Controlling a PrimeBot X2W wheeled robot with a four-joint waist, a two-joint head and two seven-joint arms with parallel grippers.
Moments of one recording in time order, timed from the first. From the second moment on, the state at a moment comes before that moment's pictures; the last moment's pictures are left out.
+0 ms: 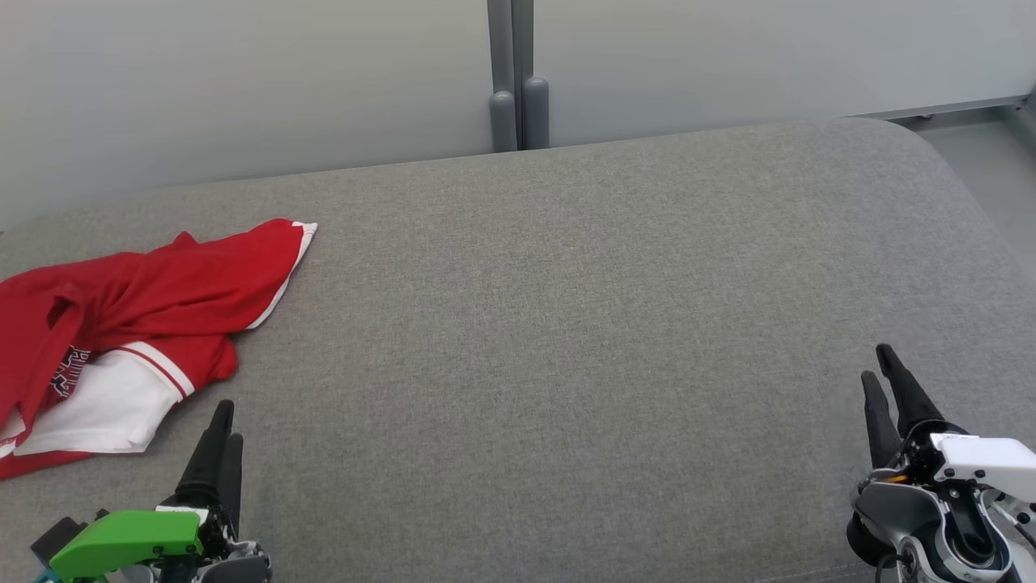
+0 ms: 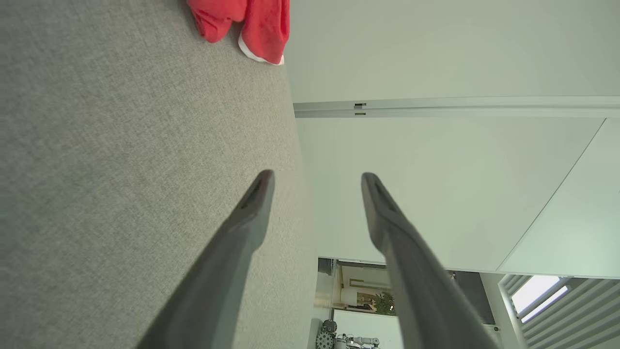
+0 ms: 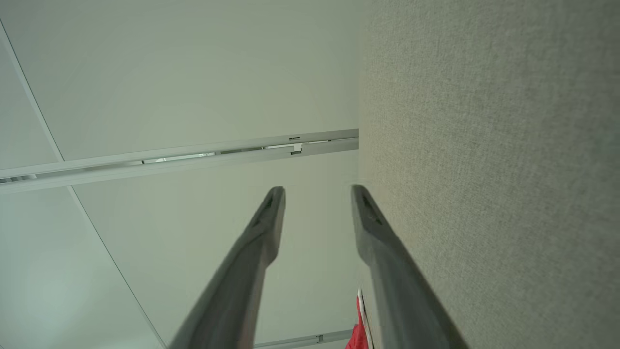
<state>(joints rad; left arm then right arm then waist) 0.00 0.01 0.06 0.22 -1.61 -0.03 0.10 0.00 -0.02 -0.12 0.23 1.61 0.03 0.10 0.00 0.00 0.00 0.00</state>
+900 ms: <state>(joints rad) 0.01 0.06 0.00 0.21 -1.41 -0.05 0.01 0.00 -0.10 -0.02 0.19 1.27 0.03 0.01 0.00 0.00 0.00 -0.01</state>
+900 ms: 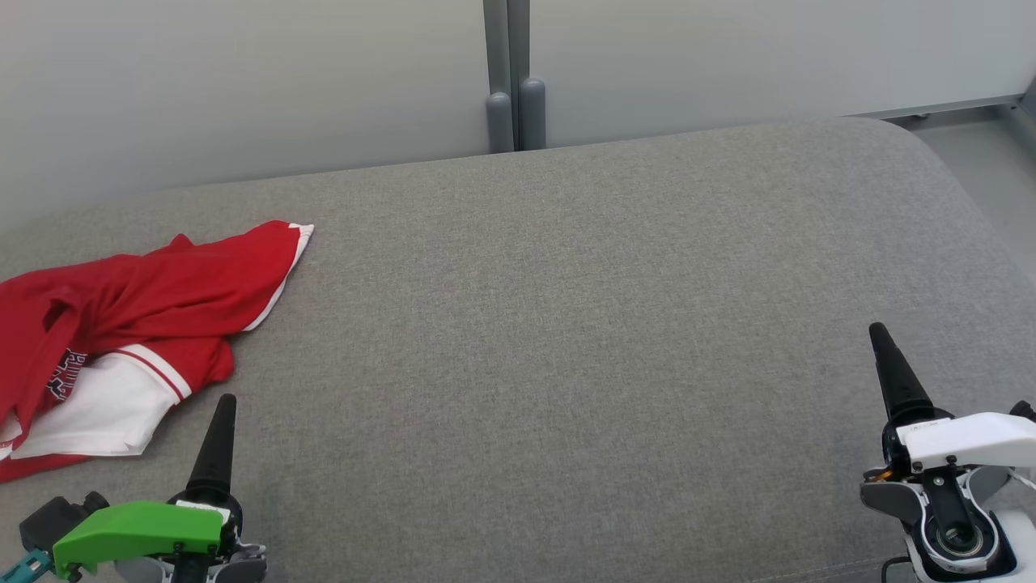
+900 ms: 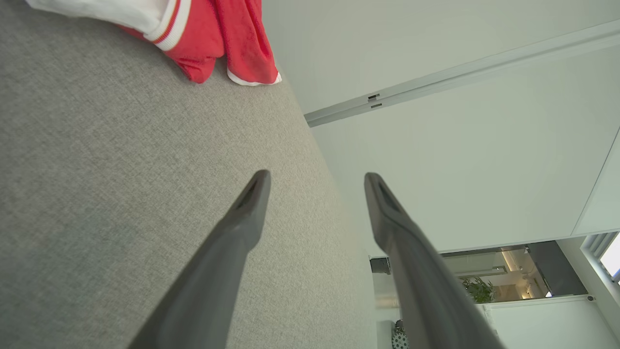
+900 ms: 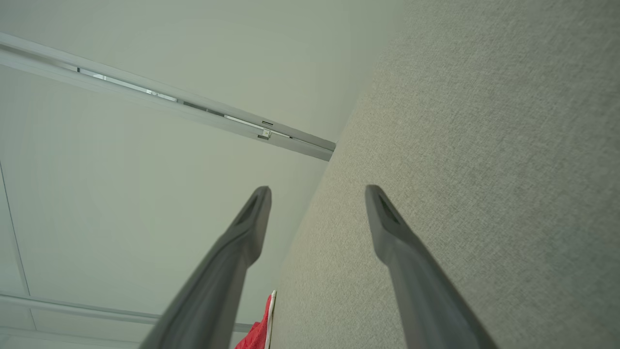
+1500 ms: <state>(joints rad) 0.00 0.12 -0.06 0.18 -1.07 -0.03 -0.05 0.00 -0.13 0.09 0.16 0.97 -0.02 -0.05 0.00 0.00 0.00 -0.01</state>
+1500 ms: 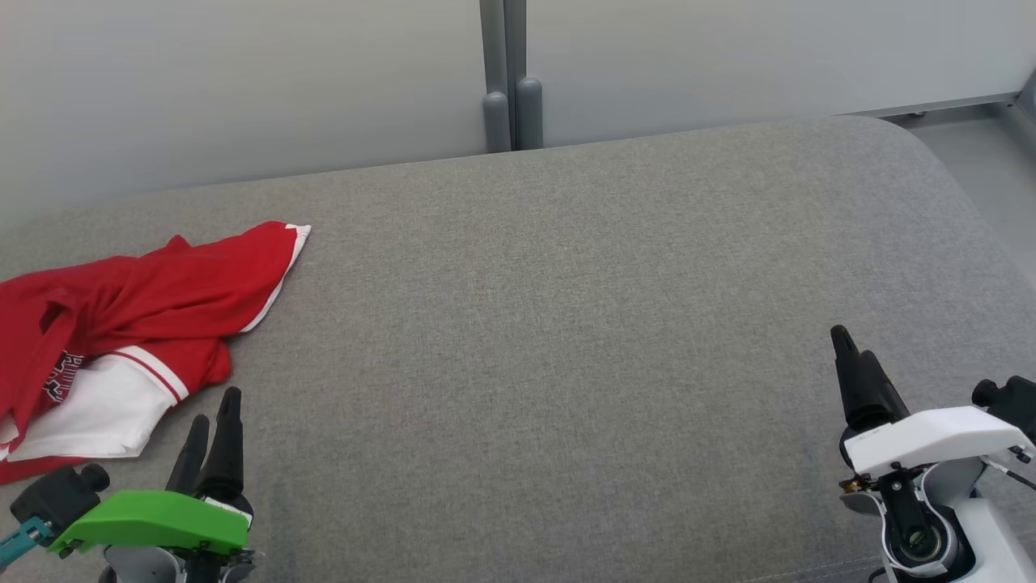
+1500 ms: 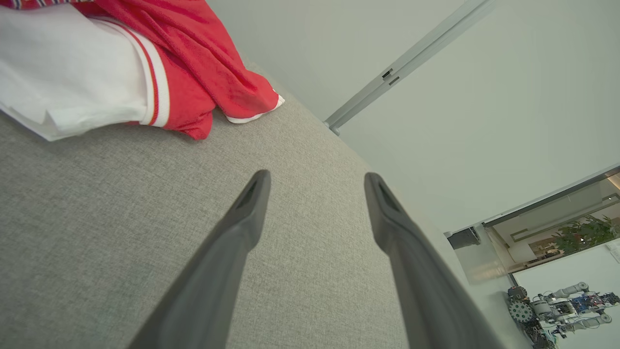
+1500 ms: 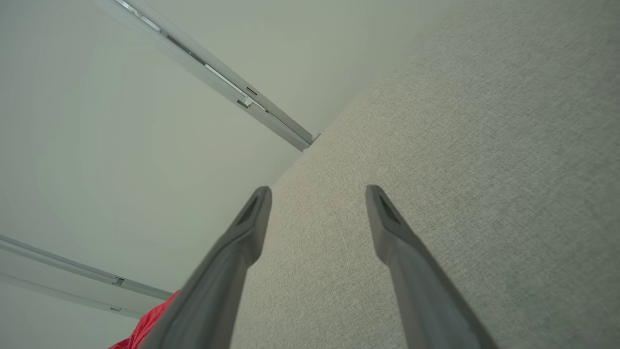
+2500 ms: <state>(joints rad) 0.01 0.15 -0.13 0.13 -0.63 -0.01 -0.15 0.00 -0.16 0.20 0.16 0.55 -0.06 -0.15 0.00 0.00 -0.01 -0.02</state>
